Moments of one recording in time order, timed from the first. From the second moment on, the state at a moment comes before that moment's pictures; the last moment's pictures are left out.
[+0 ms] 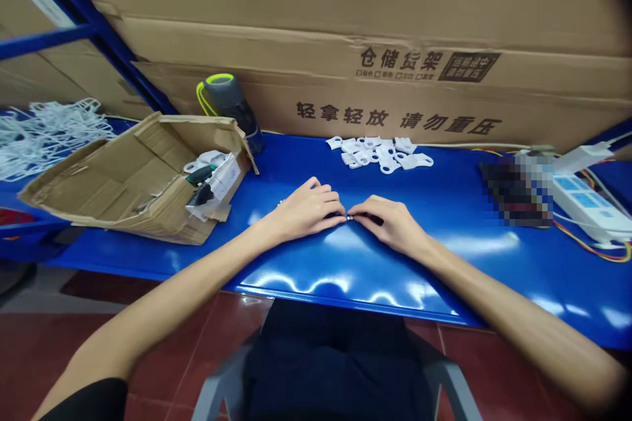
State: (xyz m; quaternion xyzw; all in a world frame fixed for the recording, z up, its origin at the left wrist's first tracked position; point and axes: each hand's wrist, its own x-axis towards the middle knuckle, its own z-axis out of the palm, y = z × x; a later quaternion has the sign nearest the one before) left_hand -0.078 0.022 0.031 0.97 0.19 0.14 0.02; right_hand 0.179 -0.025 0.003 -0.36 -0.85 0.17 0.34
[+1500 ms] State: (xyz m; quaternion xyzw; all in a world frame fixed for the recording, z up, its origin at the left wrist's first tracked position) left_hand -0.156 0.063 0.067 0.90 0.35 0.10 0.24; right_hand 0.192 -0.013 0.008 -0.47 -0.84 0.00 0.25
